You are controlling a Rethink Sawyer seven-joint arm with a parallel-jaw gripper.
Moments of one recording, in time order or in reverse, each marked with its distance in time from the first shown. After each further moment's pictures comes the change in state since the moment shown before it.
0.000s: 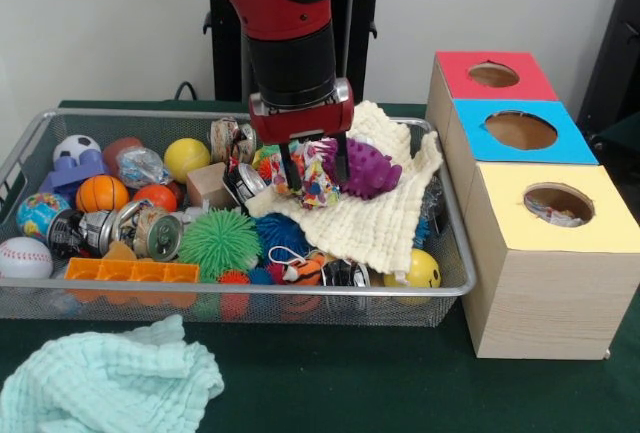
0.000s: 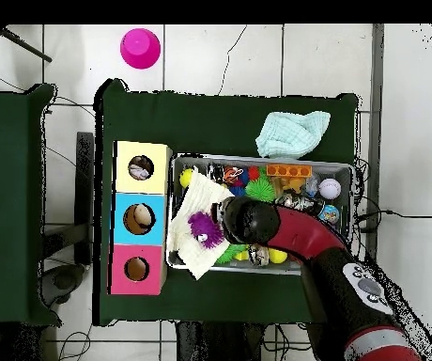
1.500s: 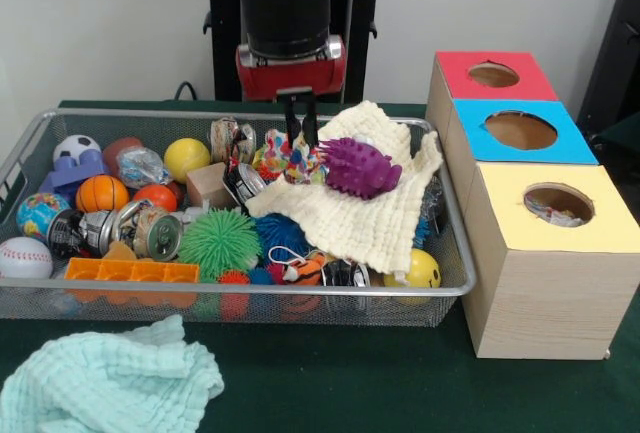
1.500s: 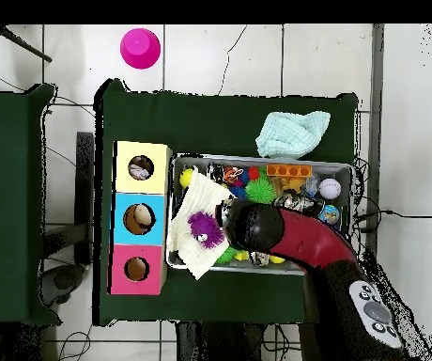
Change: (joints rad) arm 0.057 -0.138 -0.082 0.034 0.041 0.055 0.000
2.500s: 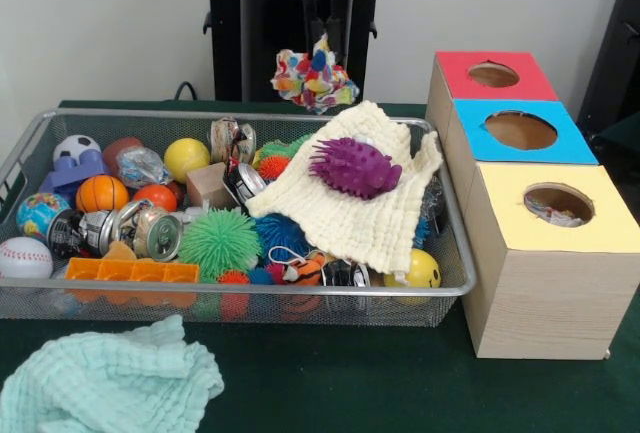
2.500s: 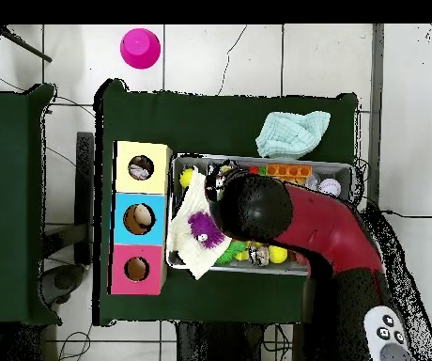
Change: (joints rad) arm 0.065 -0.203 0.002 -0.102 0.072 0.153 0.000
